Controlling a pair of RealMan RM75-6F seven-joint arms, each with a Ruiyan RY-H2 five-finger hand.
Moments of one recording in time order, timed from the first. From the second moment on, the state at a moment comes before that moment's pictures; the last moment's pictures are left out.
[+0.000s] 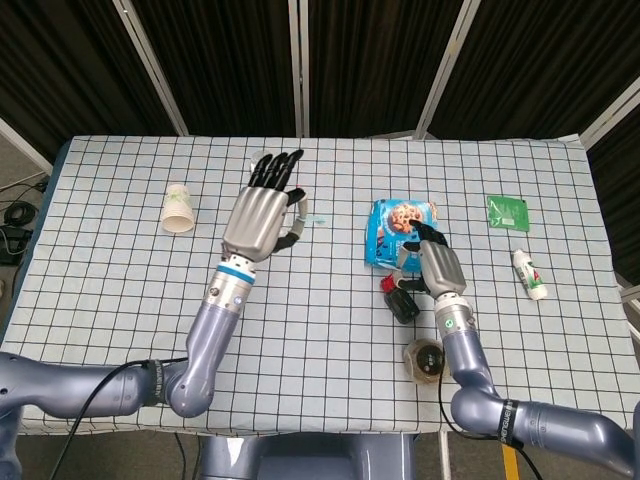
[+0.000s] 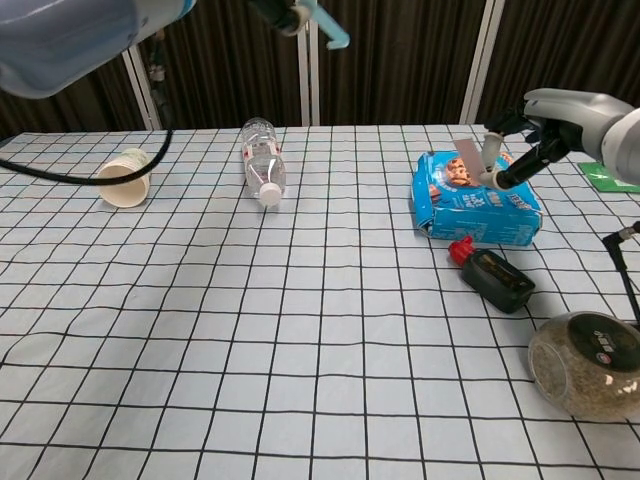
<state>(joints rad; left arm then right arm) -1.05 -1.57 -0.42 -1.74 0.78 1.31 0.62 0.74 -1.47 0.30 -1.69 -0.64 1.15 -0.30</state>
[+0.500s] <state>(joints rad) -0.76 -1.38 -0.15 -1.80 0.94 1.33 0.46 0.61 -1.37 0.17 -1.66 -1.00 1.19 -0.20</state>
